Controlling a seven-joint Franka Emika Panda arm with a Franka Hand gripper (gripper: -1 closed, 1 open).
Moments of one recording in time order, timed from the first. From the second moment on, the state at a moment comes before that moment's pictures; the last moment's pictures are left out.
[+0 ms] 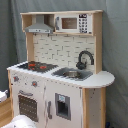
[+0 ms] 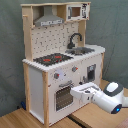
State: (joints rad) arm -0.50 -1.47 1.60 -2.26 -0.54 2.68 -0.22
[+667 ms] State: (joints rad) arm -0.41 -1.47 1.63 -2.34 -0.54 2.64 -0.06
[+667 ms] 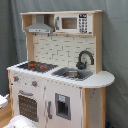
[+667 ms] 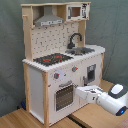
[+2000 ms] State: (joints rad) arm -0.23 -1.47 1.61 -2.62 -0.54 2.62 0.22
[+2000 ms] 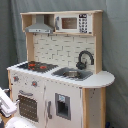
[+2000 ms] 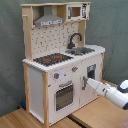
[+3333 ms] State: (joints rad) arm -0.34 -1.48 1.53 -2.73 -0.54 2.90 0.46
